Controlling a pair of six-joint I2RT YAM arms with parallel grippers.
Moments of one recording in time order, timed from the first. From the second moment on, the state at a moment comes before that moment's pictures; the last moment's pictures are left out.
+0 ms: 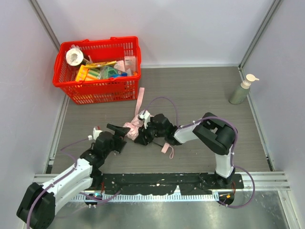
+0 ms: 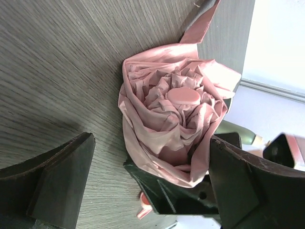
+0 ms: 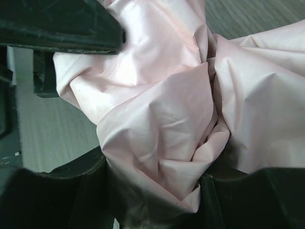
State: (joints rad) left arm -0.53 0.76 0.14 0.05 -0.19 -1.55; right arm 0.92 1.92 0.81 0.64 -0.37 0.19
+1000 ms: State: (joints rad) left arm -0.52 1.12 0.22 0.25 -0.17 -1.48; right arm 0.76 2.15 1.08 0.45 -0.99 0.52
